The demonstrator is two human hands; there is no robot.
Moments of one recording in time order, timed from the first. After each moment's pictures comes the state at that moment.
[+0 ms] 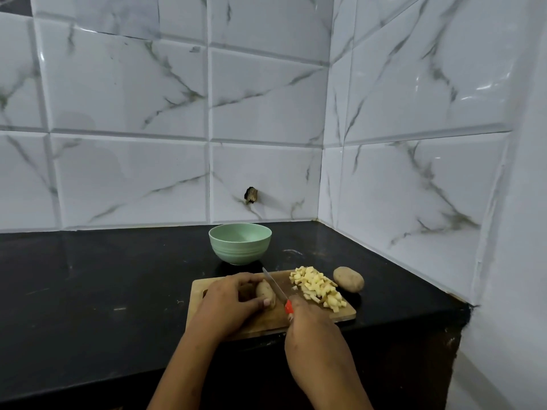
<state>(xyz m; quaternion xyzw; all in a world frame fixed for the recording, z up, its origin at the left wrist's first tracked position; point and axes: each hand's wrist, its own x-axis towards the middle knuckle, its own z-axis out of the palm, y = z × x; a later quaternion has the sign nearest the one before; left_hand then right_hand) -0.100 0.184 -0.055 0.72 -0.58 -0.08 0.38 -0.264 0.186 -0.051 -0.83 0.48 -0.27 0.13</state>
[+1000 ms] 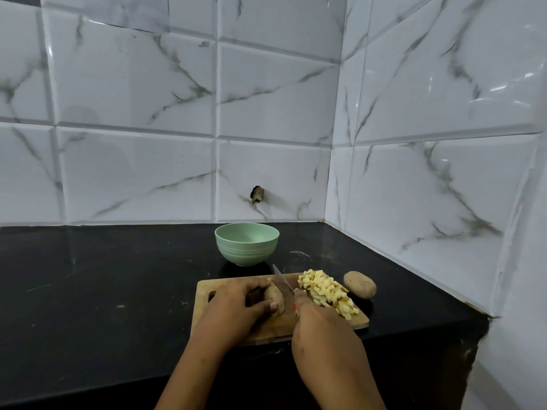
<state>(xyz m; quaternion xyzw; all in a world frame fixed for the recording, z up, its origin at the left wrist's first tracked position) -0.092 0.175 -0.067 0.70 -0.57 -0.11 0.41 -0.256 0.179 -0.038 -0.84 0.49 -0.20 0.09</state>
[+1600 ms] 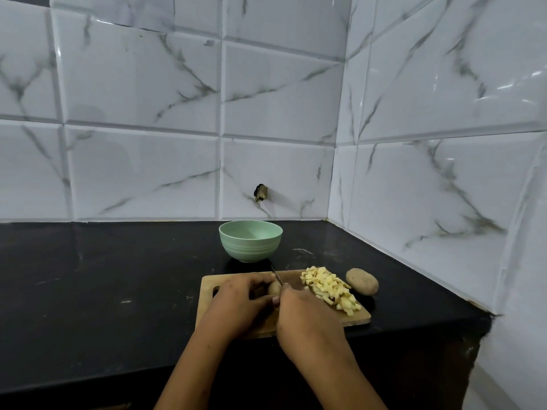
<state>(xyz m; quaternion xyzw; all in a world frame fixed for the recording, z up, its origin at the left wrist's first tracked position) -0.090 0.171 -0.067 0.69 -0.58 -0.11 0.41 -0.229 0.166 -0.033 -0.86 0.49 -0.13 0.06</state>
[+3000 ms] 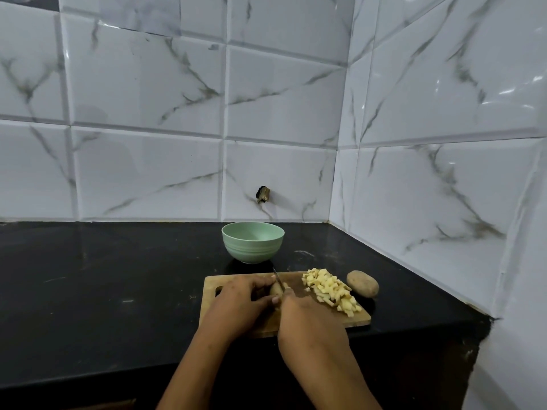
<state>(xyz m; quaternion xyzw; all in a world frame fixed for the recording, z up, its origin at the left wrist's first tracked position) -0.084 0.166 -0.074 0.70 -0.59 -0.10 0.39 -0.235 0.181 -0.032 -0.87 0.47 -0.13 0.03</state>
